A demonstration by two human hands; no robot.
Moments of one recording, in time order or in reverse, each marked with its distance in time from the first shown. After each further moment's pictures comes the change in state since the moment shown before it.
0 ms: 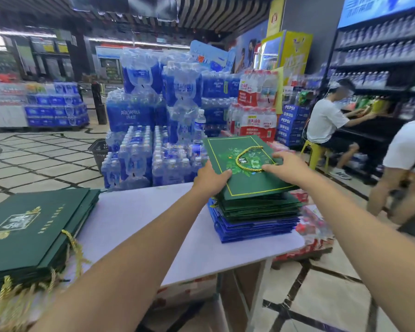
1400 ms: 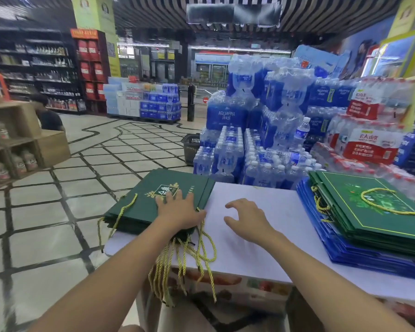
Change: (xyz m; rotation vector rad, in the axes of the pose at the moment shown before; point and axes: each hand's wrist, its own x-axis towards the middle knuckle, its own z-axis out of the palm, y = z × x) left_hand -0.181 -0.160 -0.263 0.994 0.137 -0.386; right_hand -0.119 -0.220 0.267 -0.103 -0.310 -0.583
